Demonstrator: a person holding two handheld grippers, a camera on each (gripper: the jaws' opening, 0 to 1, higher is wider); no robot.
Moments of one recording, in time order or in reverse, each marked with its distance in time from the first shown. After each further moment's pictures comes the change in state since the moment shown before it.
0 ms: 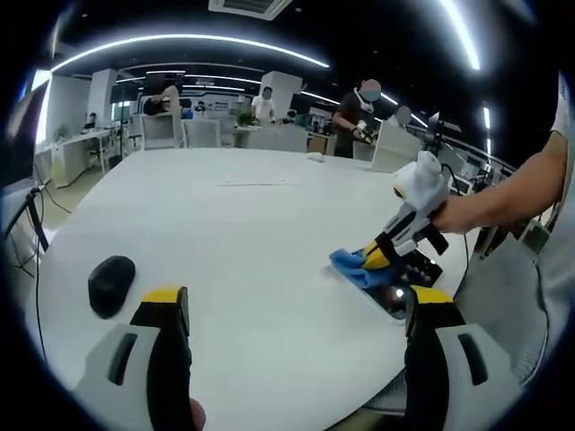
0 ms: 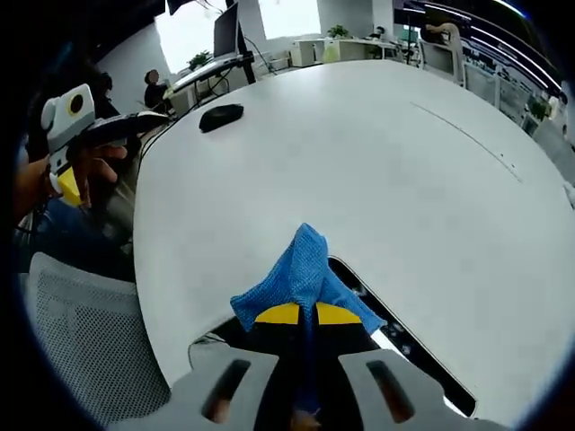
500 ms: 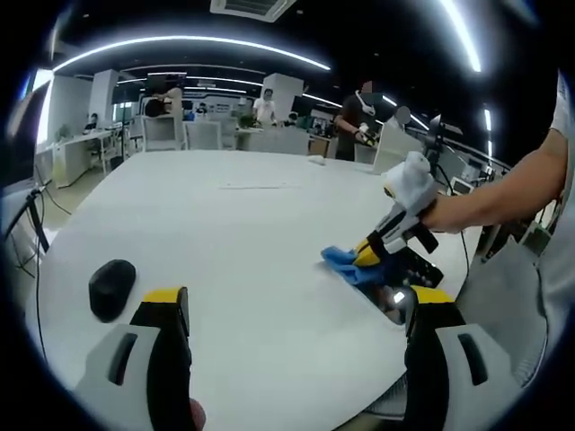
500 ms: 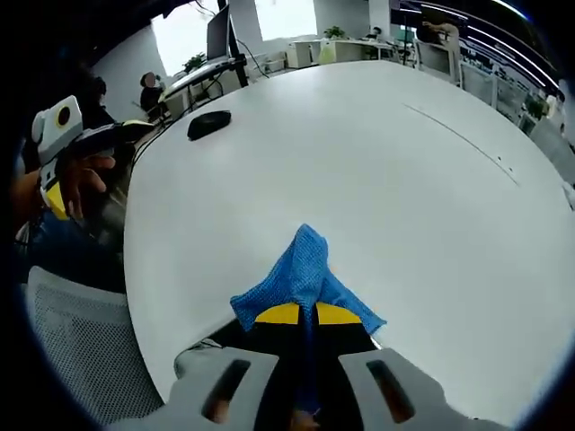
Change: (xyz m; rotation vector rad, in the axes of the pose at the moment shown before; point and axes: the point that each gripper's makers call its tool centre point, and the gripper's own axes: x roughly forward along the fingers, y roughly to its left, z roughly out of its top) left arm 0.003 0.002 0.006 -0.002 -0.012 0.005; right arm 0.006 -0.017 0.013 0.022 -0.005 -0.011
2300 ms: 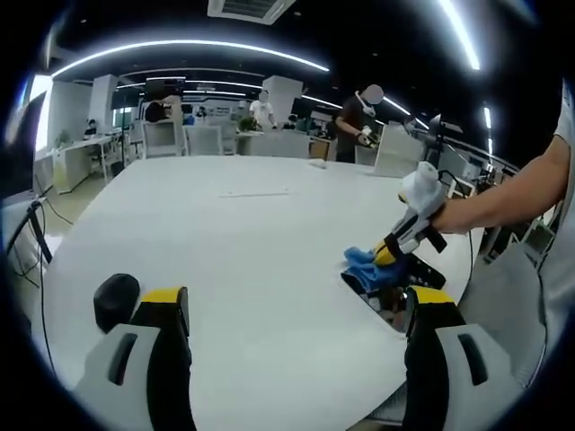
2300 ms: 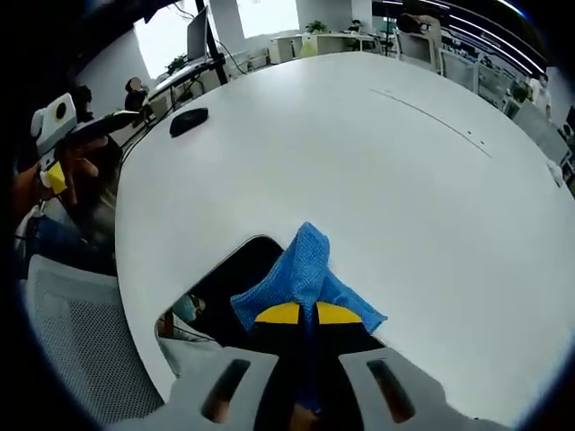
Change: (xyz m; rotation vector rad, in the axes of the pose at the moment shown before) left arm 0.002 -0.002 0.015 0.022 -0.011 0.006; right arm -0.025 -0.027 -0.036 0.057 0.023 -0.057
